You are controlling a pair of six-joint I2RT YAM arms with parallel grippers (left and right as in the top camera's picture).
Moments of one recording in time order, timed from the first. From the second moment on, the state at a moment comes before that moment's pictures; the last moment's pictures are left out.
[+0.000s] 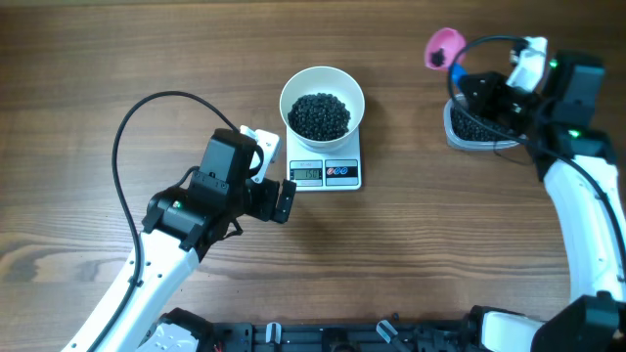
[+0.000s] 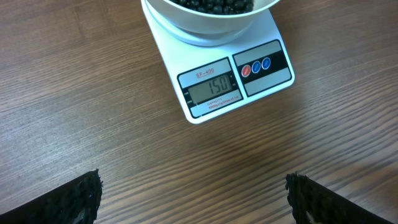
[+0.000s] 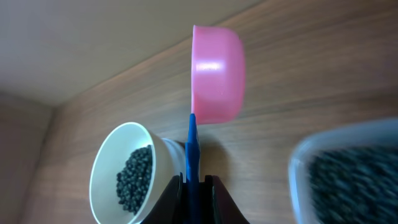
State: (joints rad) left arm -0.43 1.15 0.91 -0.75 0.08 -0.09; right arm -0.18 1.42 1.10 -0.38 -0.56 0.33
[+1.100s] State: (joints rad) left arm -0.43 1.15 0.91 -0.75 0.08 -0.09; right arm -0.34 1.34 1.10 -0.71 -0.32 -0.27
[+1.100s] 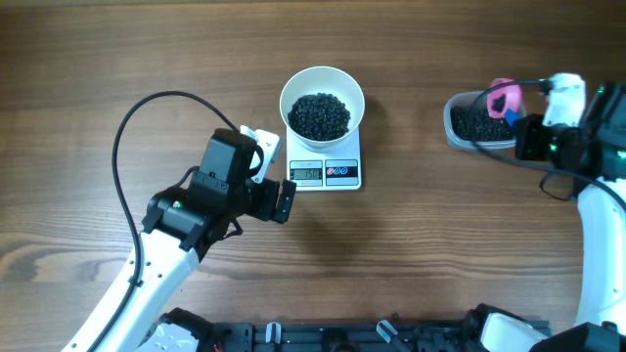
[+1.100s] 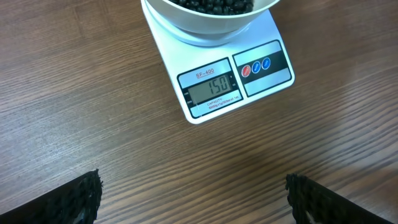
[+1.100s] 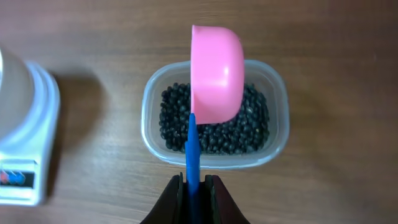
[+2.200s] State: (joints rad) left arm -0.43 1.15 0.91 -0.75 0.08 -0.09; right arm -0.20 1.40 1.10 -0.72 -0.07 -0.37
